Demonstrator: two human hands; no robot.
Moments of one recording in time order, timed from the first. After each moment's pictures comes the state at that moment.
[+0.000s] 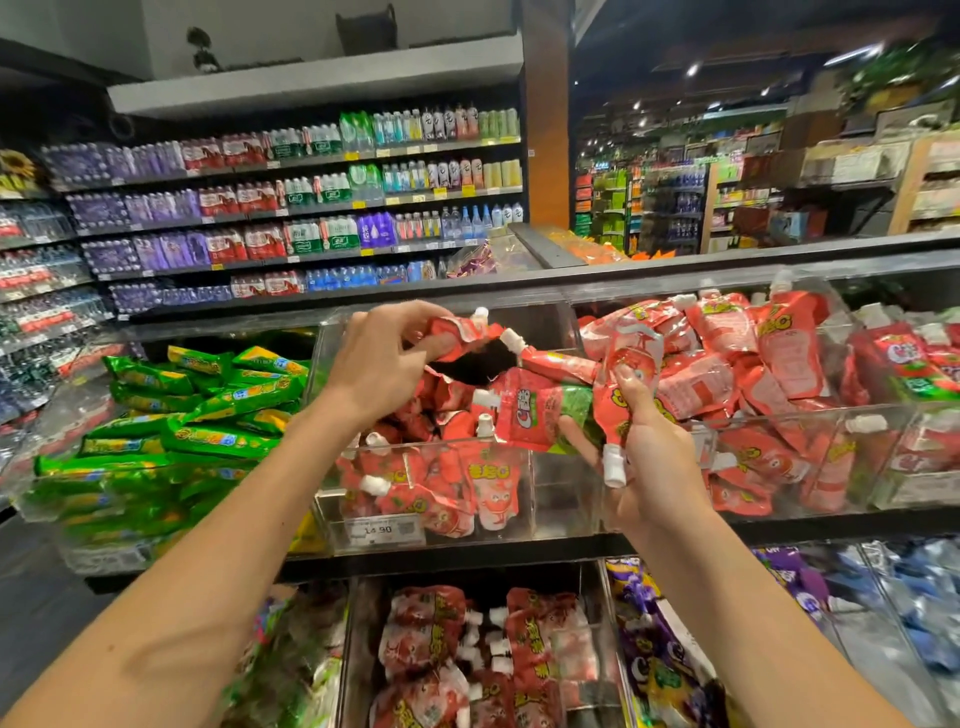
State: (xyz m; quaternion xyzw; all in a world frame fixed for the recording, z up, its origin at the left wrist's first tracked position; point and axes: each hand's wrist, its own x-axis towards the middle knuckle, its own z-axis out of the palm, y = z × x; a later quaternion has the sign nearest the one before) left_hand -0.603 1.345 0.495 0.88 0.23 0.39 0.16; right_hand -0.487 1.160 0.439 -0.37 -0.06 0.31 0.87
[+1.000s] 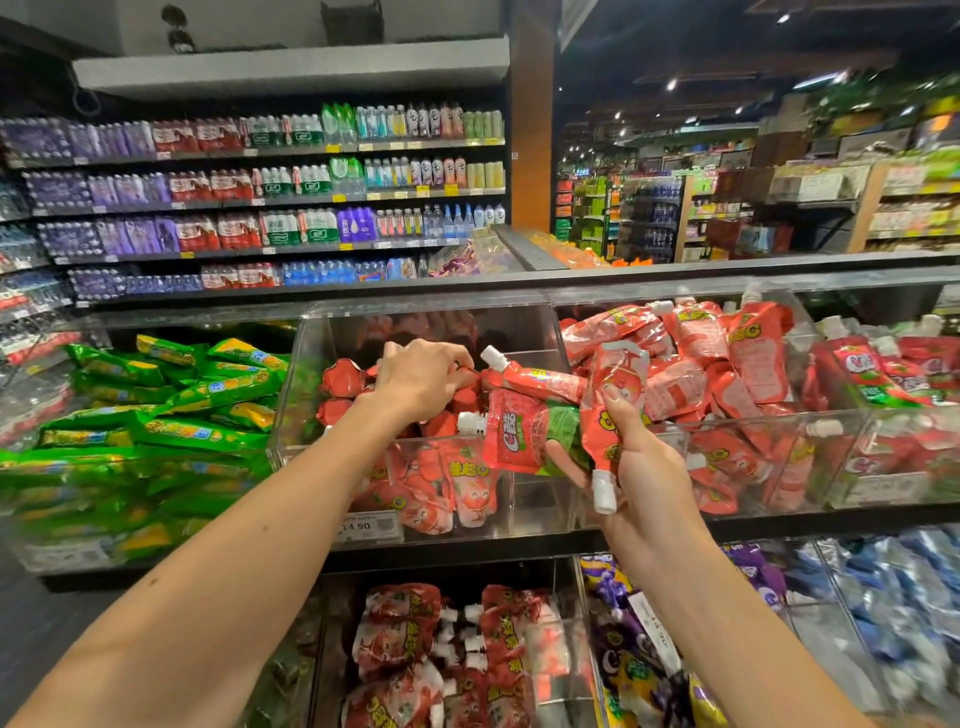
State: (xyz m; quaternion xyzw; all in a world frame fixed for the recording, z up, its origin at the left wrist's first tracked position) left_hand -0.535 1.373 0.457 0.94 0.29 0.17 -0.05; right_hand -0.498 1.140 0.435 -0.37 -0.07 0.32 0.87
